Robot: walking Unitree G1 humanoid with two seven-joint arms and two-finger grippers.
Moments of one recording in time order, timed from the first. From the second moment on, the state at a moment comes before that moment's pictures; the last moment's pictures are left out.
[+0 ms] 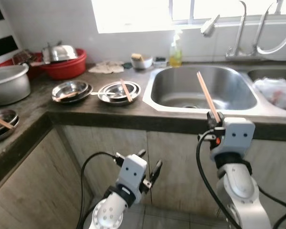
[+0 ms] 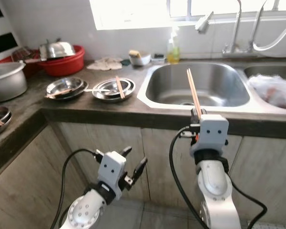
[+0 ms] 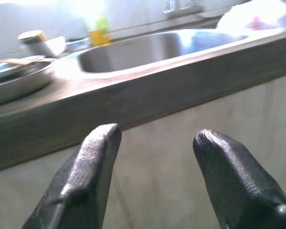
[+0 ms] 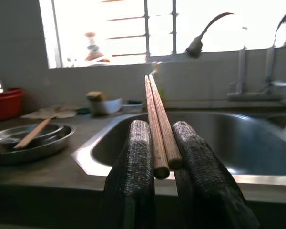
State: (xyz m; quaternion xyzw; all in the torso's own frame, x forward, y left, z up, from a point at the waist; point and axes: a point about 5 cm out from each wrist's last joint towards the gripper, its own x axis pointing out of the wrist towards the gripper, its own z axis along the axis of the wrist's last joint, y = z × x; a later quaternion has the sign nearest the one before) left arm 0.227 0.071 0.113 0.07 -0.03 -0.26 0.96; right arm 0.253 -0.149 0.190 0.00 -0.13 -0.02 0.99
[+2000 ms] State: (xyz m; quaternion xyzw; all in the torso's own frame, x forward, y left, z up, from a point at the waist) left arm 0.253 0.069 0.139 0.04 -0.07 -0.21 0.97; right arm 0.269 -0.151 0.189 -0.08 -0.10 0.00 0.99
